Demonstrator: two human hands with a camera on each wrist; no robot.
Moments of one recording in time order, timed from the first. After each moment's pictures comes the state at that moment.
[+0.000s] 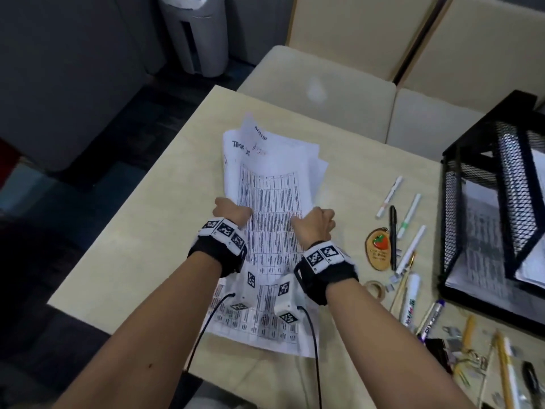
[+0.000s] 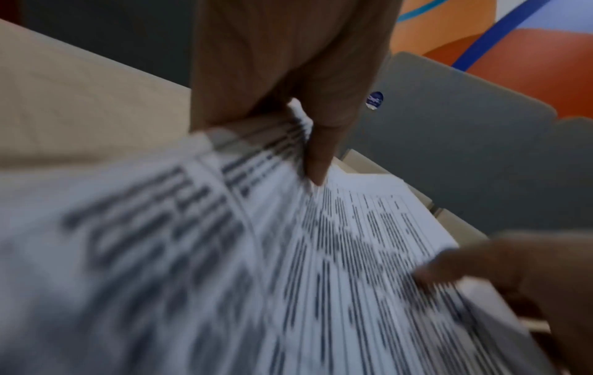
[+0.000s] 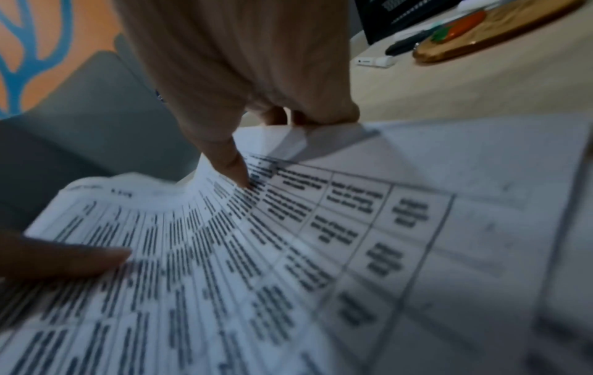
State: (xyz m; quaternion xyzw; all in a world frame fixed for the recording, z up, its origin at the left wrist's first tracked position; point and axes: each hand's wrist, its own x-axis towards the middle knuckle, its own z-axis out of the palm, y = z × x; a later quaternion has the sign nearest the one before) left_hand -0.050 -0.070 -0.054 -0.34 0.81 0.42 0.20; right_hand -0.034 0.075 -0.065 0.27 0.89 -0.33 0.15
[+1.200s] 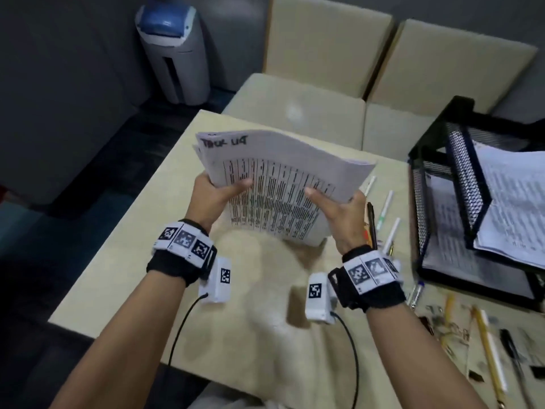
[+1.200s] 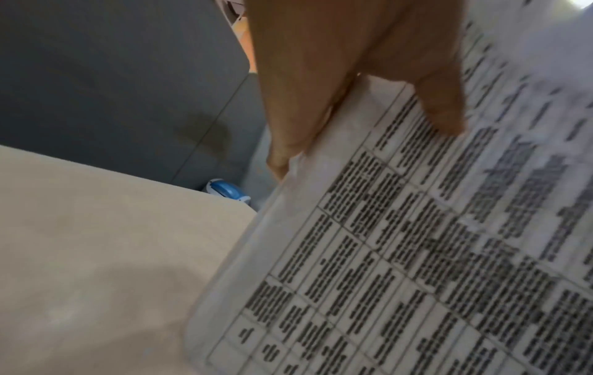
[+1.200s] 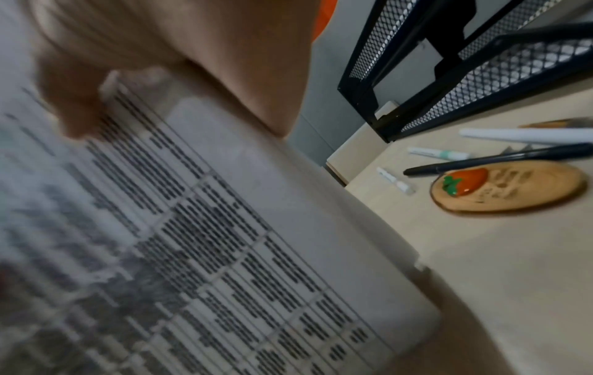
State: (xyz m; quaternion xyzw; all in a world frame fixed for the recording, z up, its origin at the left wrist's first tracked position) left_hand -0.021 -0.087 0.033 -0.04 0.70 0.72 0.00; right_hand 0.024 0.116 0.046 0.11 0.69 -0.71 -0.10
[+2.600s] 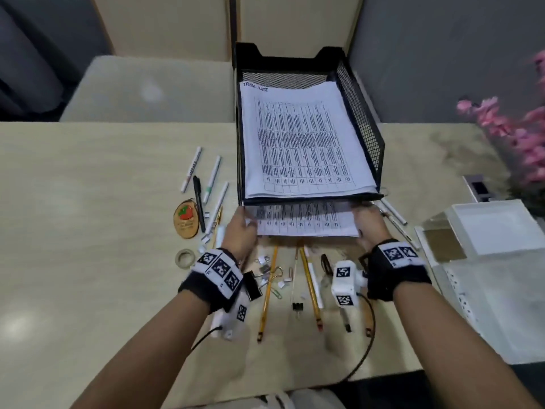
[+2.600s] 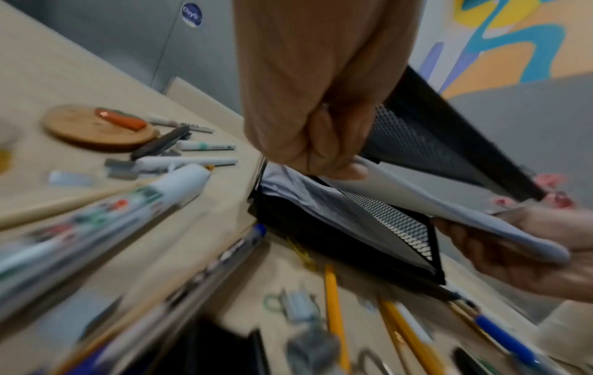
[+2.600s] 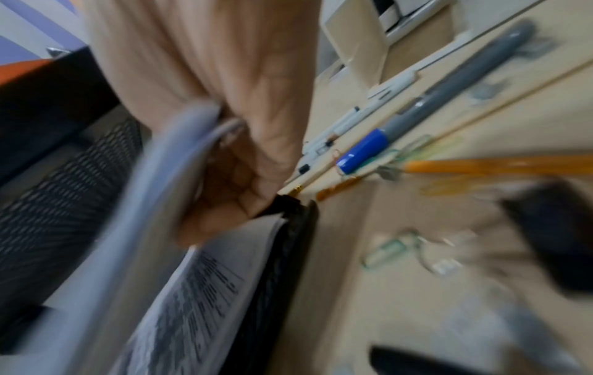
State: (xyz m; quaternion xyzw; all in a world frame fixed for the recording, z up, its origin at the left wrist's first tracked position) left_hand 0.089 0.279 -0.027 0.00 0.80 0.53 0.29; right_hand 0.165 0.511 -0.027 0.45 0.69 -0.57 -0.03
